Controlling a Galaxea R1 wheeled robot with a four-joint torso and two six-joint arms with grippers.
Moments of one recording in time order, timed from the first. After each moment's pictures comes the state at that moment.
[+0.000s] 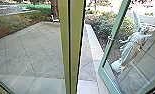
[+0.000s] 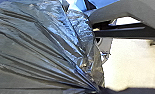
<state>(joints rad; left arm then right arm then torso) 1.58 2.89 -2.42 -0.21 -0.06 0.22 -1.11 2.17 -1.79 -0.10 -0.39 0.35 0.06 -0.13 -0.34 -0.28</state>
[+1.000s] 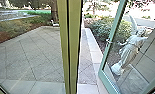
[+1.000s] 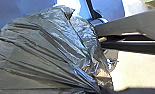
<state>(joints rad) 1.57 2.91 -2.49 -0.21 -0.06 0.22 -1.43 2.55 -2.03 -0.02 -0.11 0.11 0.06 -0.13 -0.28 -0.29</state>
